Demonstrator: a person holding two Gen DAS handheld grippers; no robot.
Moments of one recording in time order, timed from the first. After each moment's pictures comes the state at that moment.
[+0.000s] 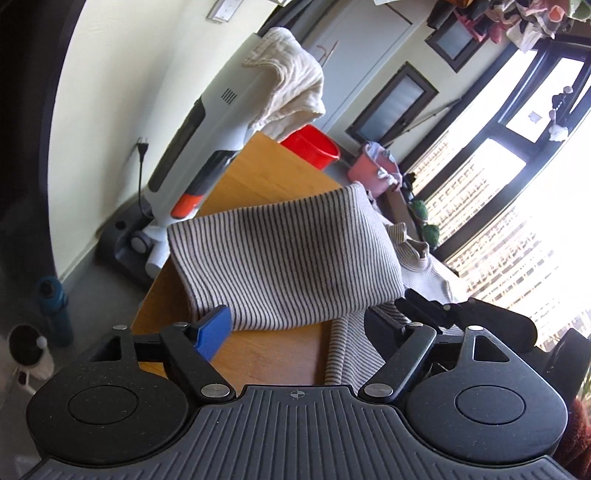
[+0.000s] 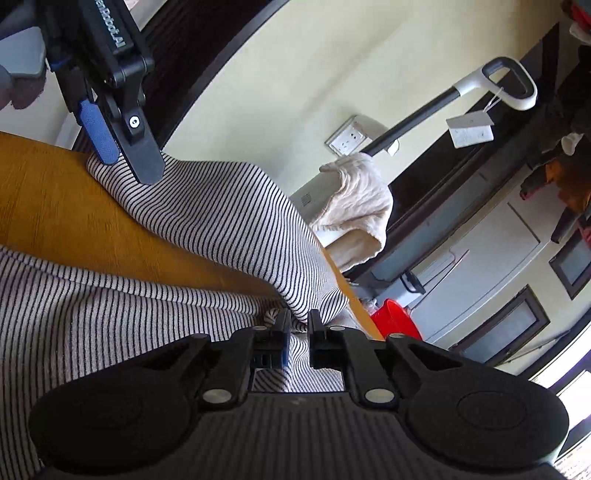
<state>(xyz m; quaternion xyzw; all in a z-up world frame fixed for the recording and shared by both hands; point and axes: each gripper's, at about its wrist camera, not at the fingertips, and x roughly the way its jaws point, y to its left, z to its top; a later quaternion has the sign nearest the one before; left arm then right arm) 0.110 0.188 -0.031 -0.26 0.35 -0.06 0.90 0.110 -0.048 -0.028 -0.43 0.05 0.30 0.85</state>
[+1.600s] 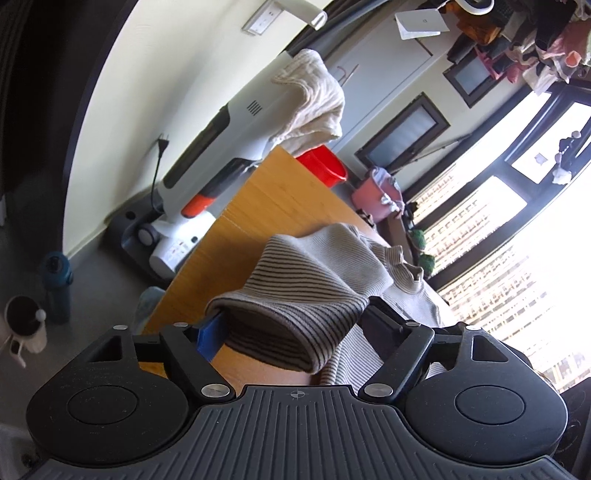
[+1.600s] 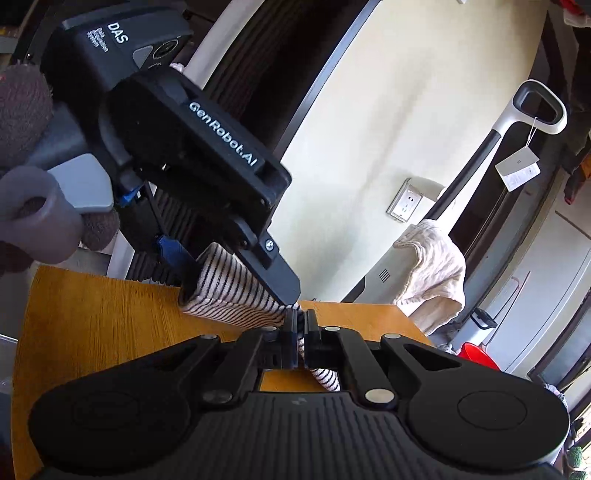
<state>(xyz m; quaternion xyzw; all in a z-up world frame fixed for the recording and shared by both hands) 0.084 0.211 -0.032 -0.35 0.32 -0.06 0.88 0.063 -0.003 -0.024 -0.31 0.07 0.41 0.86</state>
